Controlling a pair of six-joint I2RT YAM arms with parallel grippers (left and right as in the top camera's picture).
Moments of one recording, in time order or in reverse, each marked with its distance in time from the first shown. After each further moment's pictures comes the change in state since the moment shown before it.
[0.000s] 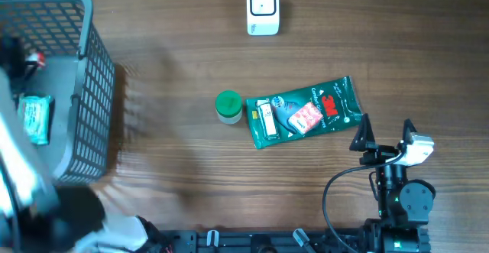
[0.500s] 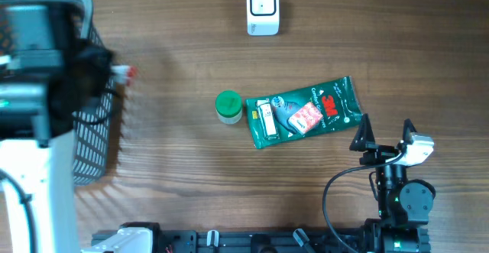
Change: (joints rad) left arm -0.569 -0.324 -0.013 -0.247 -0.010 0.001; right arm 0.000 0.000 0.000 0.000 0.000 0.000
